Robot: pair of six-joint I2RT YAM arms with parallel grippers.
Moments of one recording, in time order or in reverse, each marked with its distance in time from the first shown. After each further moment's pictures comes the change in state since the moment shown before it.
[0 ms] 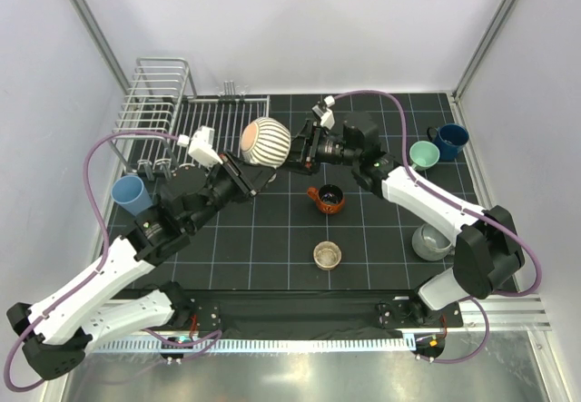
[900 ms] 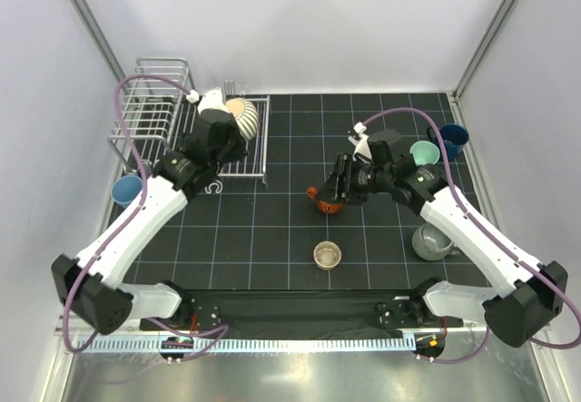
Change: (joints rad) left arm 0.270 0.381 0.291 -0.259 -0.132 0.380; right arm -0.045 -0.289 -0.006 -0.827 0.260 -0.468
